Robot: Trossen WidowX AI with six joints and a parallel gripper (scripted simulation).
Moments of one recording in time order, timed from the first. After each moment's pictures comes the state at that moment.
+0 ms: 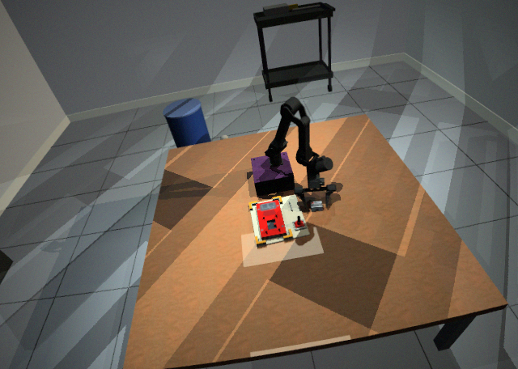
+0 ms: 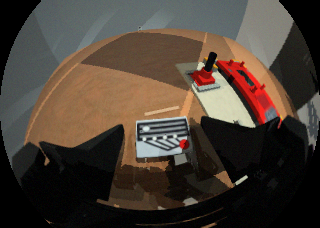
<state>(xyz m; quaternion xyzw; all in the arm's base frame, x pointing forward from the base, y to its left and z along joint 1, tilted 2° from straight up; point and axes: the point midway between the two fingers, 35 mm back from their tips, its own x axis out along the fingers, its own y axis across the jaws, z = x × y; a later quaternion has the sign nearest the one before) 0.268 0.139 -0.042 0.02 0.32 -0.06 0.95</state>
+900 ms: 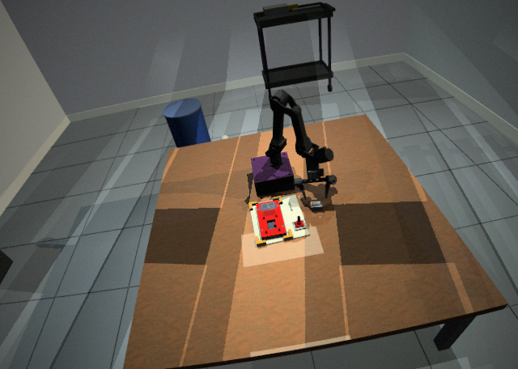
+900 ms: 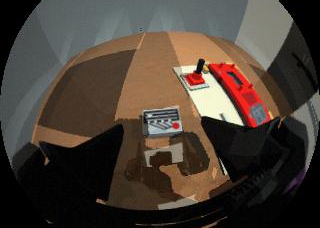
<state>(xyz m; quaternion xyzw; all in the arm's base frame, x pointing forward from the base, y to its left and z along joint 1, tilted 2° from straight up) 0.239 0.144 -0.014 0.03 0.32 -0.06 0.95</state>
